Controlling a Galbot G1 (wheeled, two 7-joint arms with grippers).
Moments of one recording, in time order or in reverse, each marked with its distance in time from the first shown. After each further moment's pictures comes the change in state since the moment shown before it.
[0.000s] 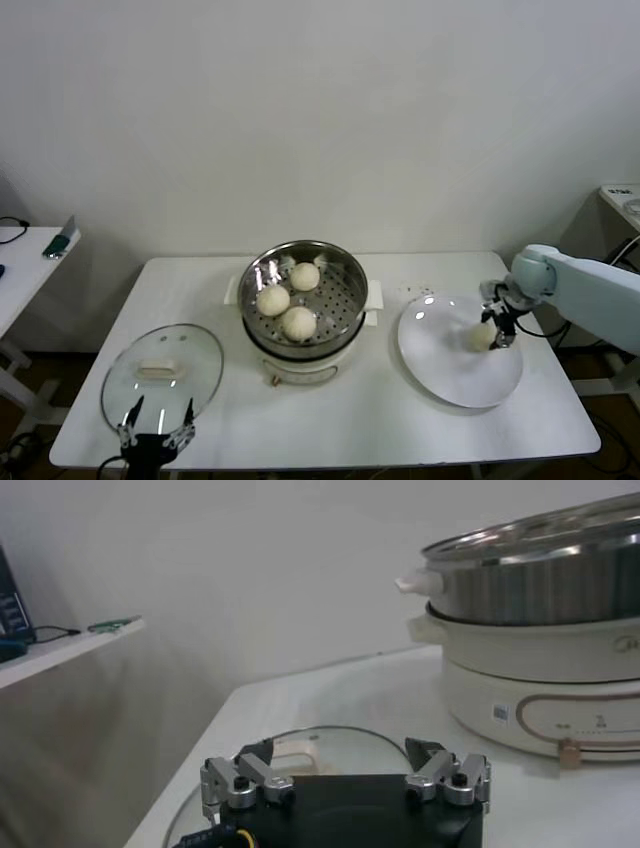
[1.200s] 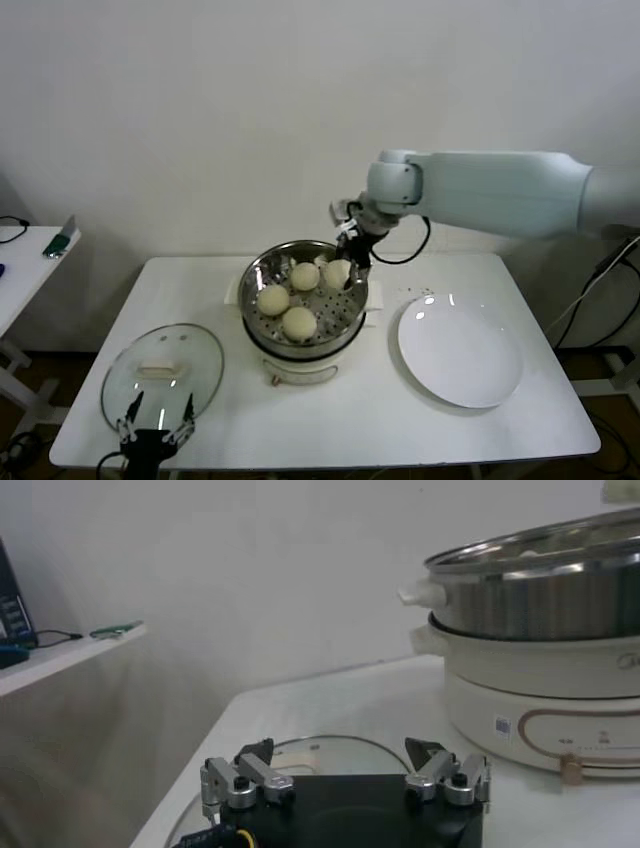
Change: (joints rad) left arm -0.005 0.000 -0.001 -0.017 -0.010 0.014 0.000; right arm 0.424 0.491 -0.230 0.207 0.525 -0.164 0.130
